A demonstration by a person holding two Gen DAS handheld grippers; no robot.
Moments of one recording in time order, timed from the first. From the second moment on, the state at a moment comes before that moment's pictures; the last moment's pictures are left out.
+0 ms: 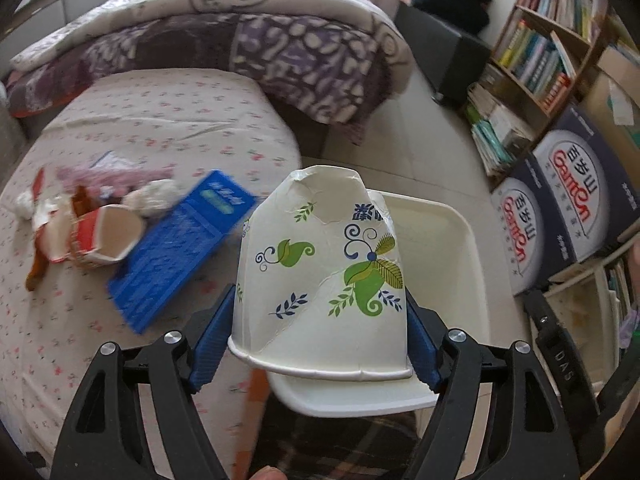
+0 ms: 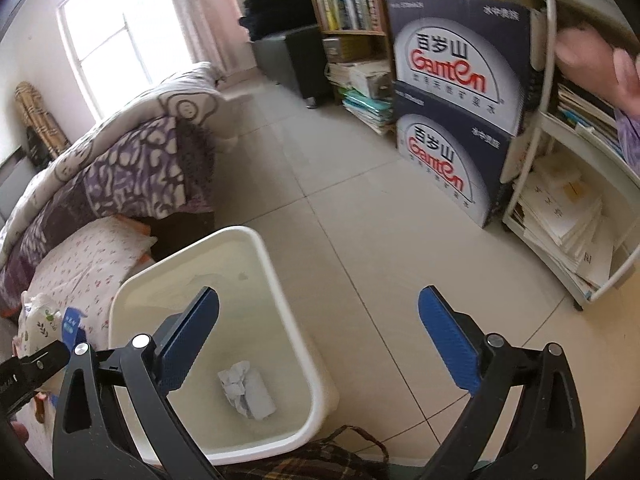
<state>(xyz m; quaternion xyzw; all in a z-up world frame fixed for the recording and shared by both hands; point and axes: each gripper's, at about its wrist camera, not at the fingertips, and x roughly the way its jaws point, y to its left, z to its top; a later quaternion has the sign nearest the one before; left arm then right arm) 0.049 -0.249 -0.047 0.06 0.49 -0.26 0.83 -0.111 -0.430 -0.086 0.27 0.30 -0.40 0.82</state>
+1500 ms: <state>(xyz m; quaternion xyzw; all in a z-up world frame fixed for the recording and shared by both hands) 0.228 -0.016 -0.092 -0.05 0.55 -0.03 0.83 -0.017 -0.327 -0.078 0.20 0.38 -0.27 0.86</state>
